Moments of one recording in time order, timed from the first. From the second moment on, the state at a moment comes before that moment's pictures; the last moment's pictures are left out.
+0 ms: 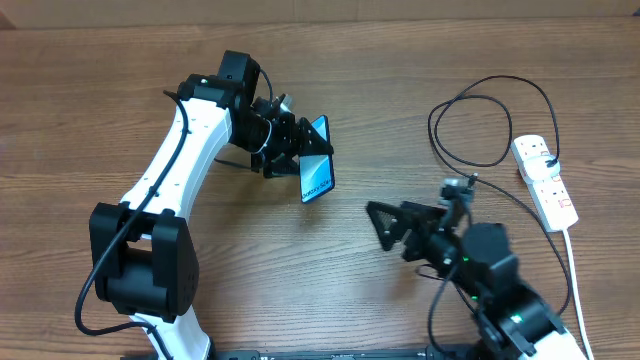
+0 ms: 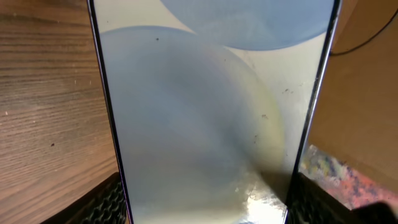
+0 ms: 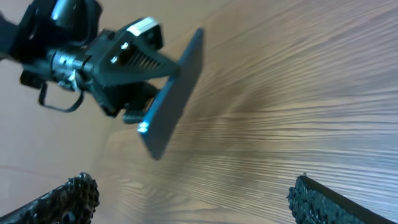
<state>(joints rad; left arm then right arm) -0.22 1.91 1.58 -1.12 0.79 -0.44 0.53 0.68 0.40 -0.07 -0.18 0.80</state>
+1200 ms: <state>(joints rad) -0.34 1.91 1.58 -0.94 0.63 -0.89 0.75 1.44 0.39 0.89 0.17 0.86</state>
